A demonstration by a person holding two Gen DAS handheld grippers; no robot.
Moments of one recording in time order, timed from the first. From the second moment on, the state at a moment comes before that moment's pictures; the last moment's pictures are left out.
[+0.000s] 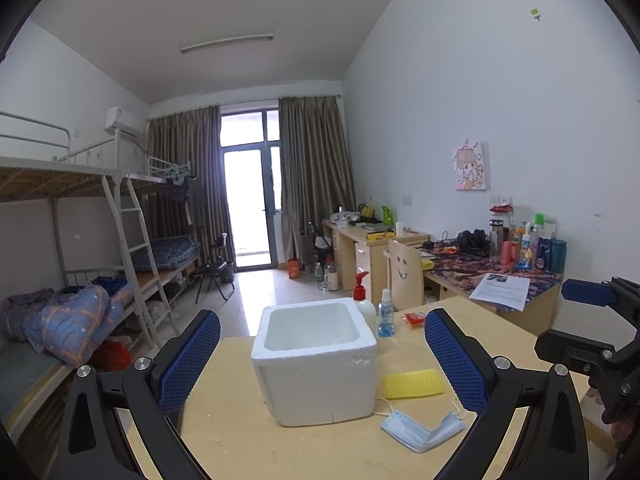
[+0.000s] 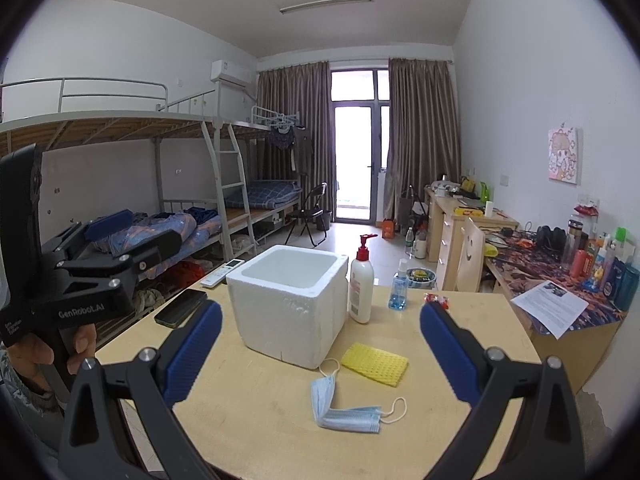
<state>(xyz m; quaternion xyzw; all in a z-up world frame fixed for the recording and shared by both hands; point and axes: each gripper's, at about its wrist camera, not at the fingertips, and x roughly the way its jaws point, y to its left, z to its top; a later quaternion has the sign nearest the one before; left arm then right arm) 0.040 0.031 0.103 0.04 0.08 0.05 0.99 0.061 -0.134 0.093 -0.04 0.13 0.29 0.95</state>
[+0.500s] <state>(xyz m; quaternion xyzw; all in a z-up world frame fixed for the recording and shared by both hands) 0.012 0.023 0.082 0.03 0.08 0.04 1.00 0.029 -0.147 0.080 -0.02 0.13 0.29 0.95</state>
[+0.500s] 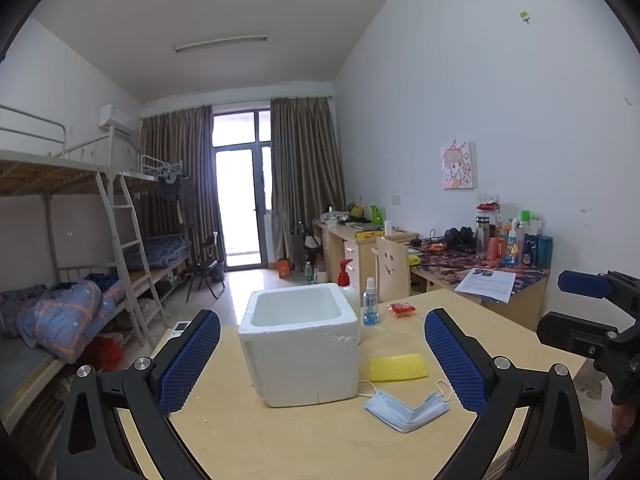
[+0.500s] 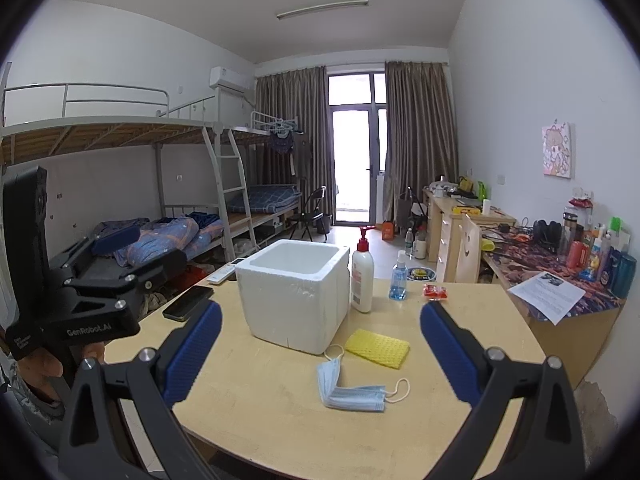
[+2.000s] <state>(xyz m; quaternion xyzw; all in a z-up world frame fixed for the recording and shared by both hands) 0.029 0.027 -0.036 -0.03 0.14 -0.02 0.99 0.033 -0.156 -0.015 -0.02 0.14 0.21 0.97</state>
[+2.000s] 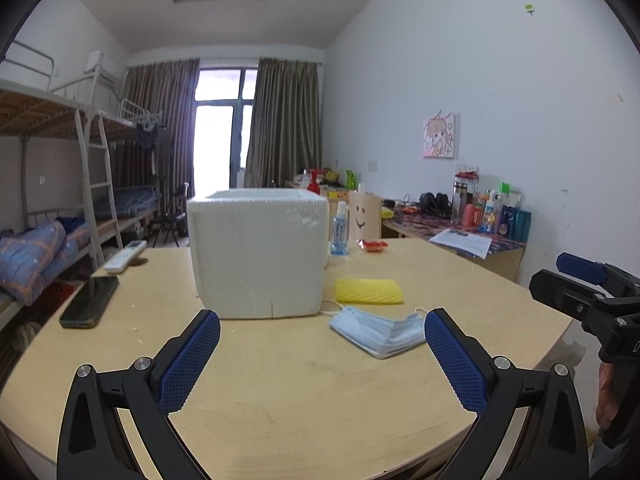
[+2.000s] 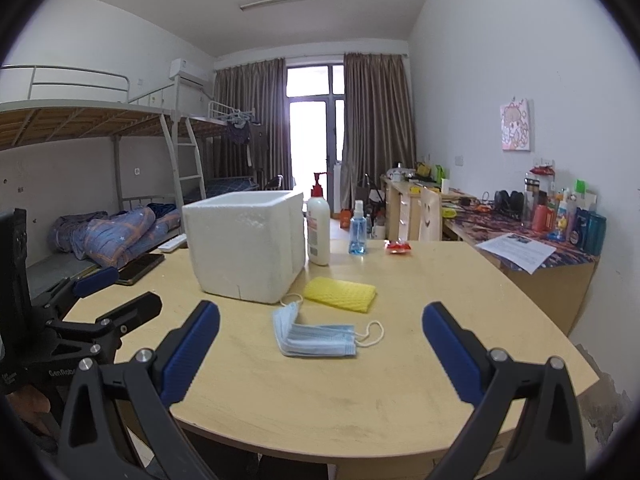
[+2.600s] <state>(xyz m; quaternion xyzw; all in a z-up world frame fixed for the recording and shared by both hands) 0.088 -0.010 -0.059 0.01 0.21 -0.08 0.97 0.086 -0.180 -0.046 -0.01 0.19 0.17 0.97</state>
